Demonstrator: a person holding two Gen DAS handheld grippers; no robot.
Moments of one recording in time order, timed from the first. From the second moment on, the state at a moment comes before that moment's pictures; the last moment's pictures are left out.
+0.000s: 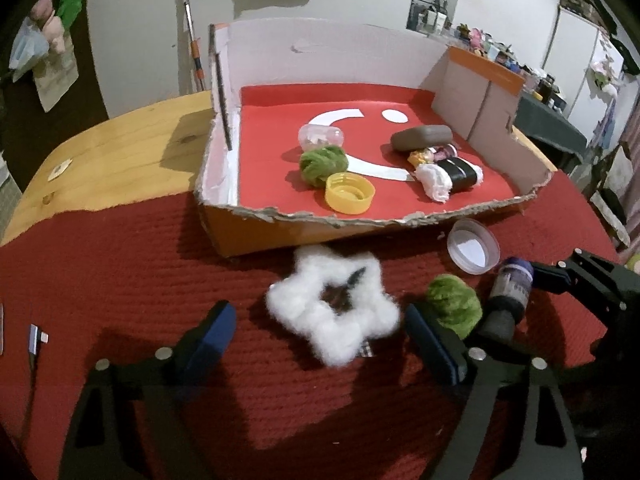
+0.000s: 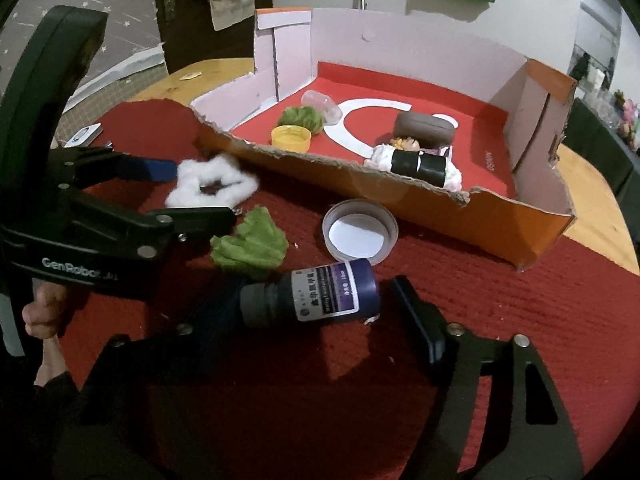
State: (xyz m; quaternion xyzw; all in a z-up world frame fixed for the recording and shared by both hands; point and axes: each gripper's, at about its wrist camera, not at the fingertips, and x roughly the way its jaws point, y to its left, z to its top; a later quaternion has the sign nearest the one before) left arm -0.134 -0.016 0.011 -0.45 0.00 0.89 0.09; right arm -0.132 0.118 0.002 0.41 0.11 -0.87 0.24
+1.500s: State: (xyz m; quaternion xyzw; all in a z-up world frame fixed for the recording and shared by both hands) left arm -0.095 -0.020 0.054 -0.41 -0.02 0.91 0.12; right arm -0.124 0.131 0.044 0.39 0.03 -0.88 0.26
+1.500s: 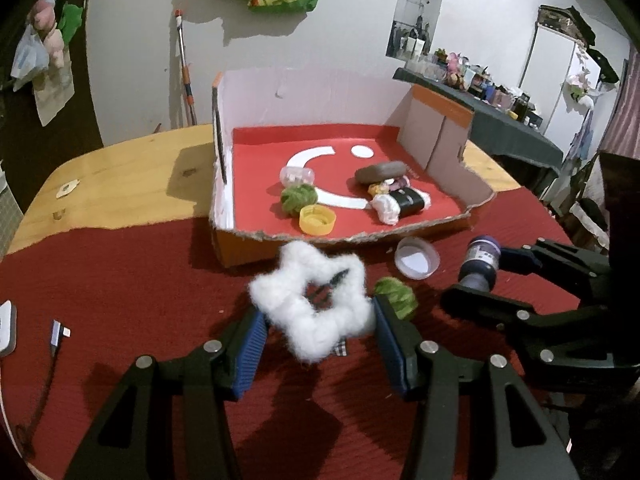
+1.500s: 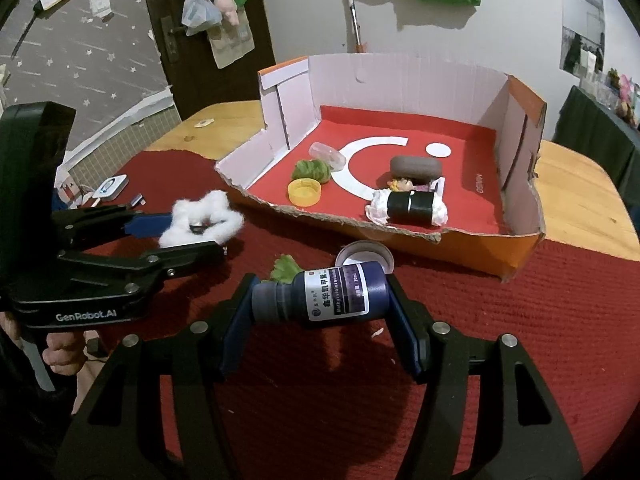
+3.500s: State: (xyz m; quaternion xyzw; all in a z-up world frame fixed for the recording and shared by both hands) left arm -0.223 -0.007 0.046 -0.57 -0.02 0.80 0.20; right arm -0.248 0.135 0.041 0.56 0.03 -0.79 0.27
